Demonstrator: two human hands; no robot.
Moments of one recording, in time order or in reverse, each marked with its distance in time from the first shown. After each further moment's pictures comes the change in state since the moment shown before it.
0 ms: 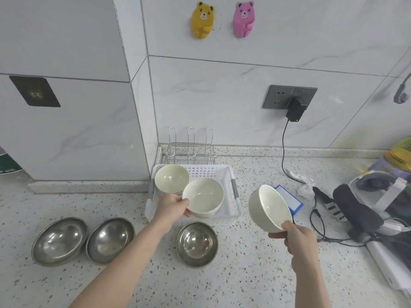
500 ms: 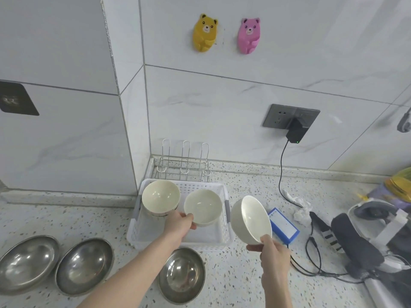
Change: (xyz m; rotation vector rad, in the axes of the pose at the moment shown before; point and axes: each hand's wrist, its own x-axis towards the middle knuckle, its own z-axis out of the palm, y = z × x) left_hand 0.052 0.003 0.060 -0.204 0.026 -0.189; right_hand 0.023 -0.011 0.052 0.129 0.051 -0.059
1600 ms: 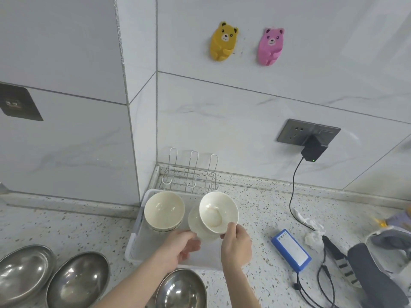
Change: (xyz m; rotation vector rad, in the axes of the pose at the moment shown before) left_hand 0.008 -0.001 -0.010 -0.267 -0.205 -0.208; right_hand 0.025 0.006 0.124 -0.395 0.063 -0.143
